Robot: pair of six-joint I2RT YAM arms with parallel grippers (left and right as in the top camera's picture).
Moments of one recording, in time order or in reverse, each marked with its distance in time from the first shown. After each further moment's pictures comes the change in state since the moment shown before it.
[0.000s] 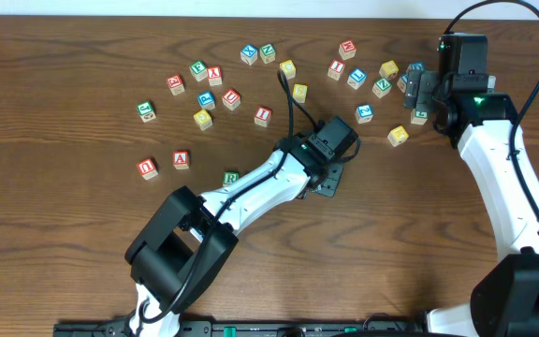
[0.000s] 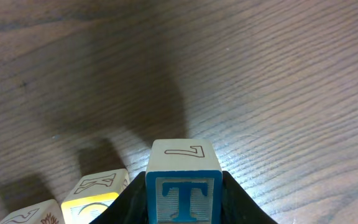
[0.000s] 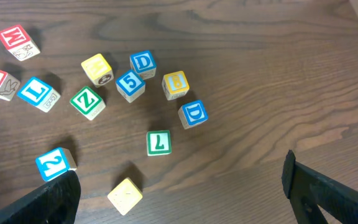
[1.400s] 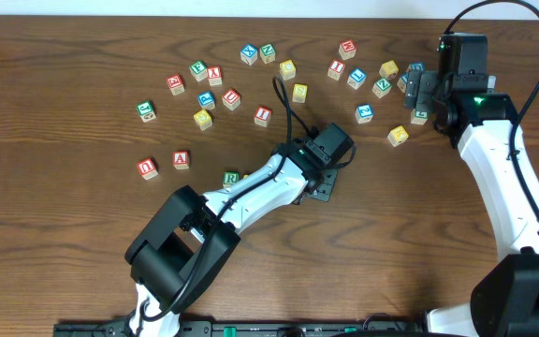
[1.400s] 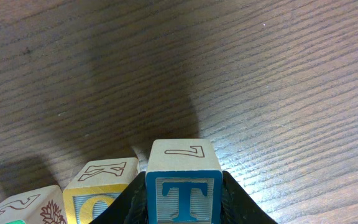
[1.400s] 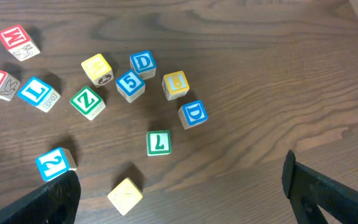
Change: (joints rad) left arm 0.000 0.000 -0.052 0.014 -0.021 -0.041; right arm 0.000 0.000 0.000 0.000 0.000 0.000
